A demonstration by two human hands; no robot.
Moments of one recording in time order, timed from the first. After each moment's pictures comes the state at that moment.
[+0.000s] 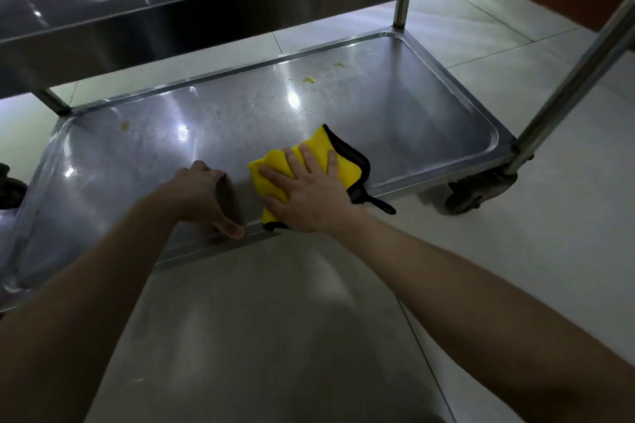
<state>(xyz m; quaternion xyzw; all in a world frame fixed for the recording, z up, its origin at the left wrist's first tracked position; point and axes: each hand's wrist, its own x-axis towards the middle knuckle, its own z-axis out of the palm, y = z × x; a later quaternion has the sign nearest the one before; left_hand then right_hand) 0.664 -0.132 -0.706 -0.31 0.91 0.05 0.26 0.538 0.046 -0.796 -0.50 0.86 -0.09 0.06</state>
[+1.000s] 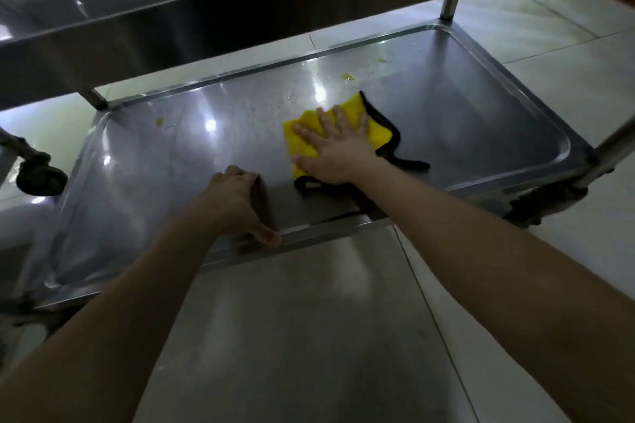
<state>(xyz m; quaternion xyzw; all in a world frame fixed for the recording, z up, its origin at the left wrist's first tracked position) 0.667 -0.125 -0.713 -0.33 0.92 0.11 0.20 0.453 -0.026 -0.791 -0.49 0.87 -0.04 0.08</state>
